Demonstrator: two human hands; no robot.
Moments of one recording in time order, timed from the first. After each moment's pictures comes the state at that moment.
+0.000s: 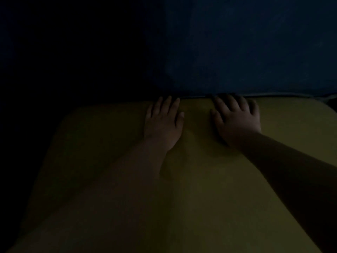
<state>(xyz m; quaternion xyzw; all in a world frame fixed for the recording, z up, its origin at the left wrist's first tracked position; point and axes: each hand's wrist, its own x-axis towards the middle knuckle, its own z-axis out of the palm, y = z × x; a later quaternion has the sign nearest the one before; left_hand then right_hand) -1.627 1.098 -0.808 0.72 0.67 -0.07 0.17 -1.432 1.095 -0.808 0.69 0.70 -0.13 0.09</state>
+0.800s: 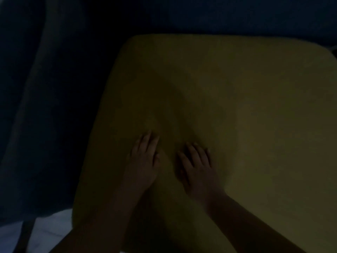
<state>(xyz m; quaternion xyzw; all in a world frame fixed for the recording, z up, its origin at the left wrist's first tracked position) -1.734 0.686 -0.745 0.63 0.74 -0.08 0.23 -1.547 0.686 -0.763 0.52 0.83 -0.22 0.00</state>
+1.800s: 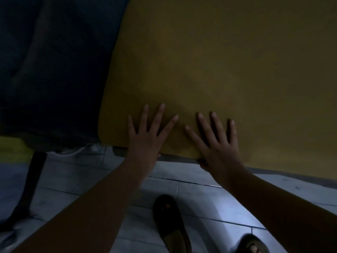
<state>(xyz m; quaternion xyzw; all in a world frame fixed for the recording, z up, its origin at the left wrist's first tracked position) -1.777 0.452 -0.772 0.76 0.63 -0.16 0.01 -1.565 0.460 -0.784 0.48 0.88 0.01 0.05</state>
